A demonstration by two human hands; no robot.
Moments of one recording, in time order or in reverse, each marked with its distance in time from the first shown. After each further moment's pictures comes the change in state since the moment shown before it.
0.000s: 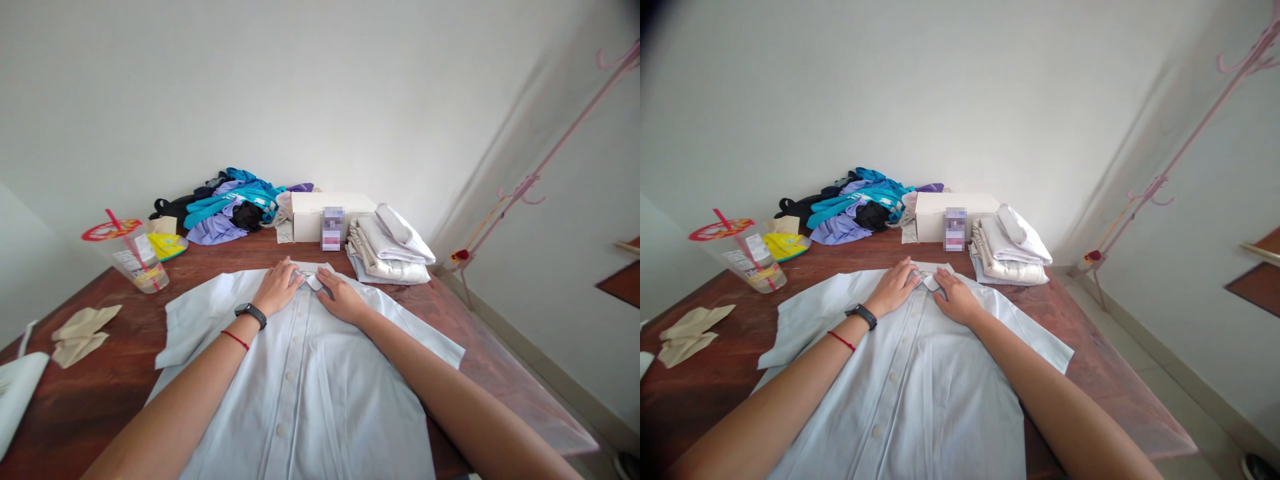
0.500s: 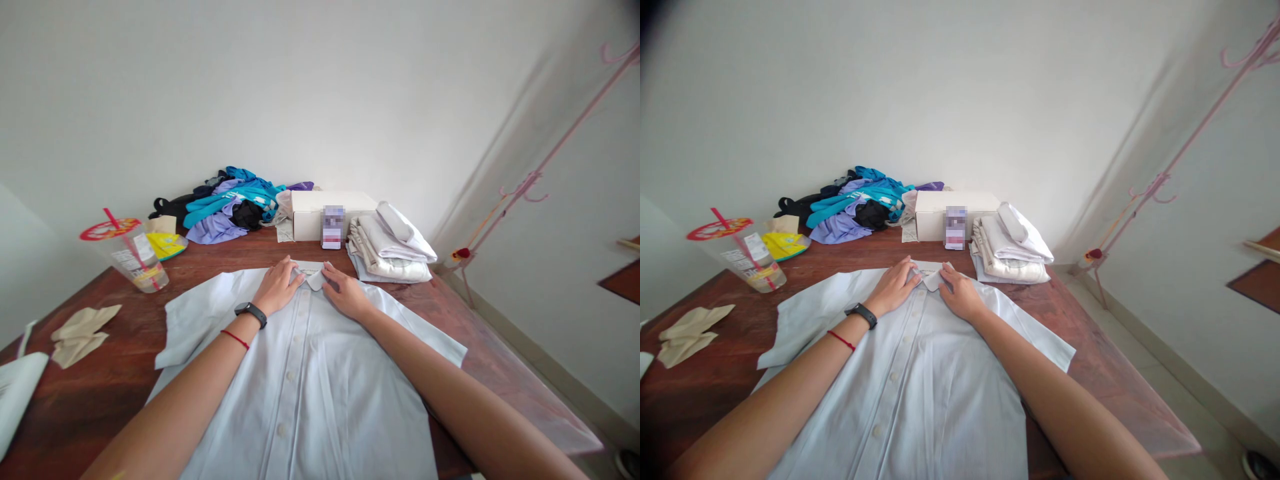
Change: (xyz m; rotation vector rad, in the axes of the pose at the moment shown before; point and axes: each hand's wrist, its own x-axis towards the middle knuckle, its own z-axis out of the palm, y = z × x) left_hand 0.000 0.002 -0.004 -0.021 -0.027 -0.022; right_hand 0.001 0.002 -0.003 0.123 0.133 0.094
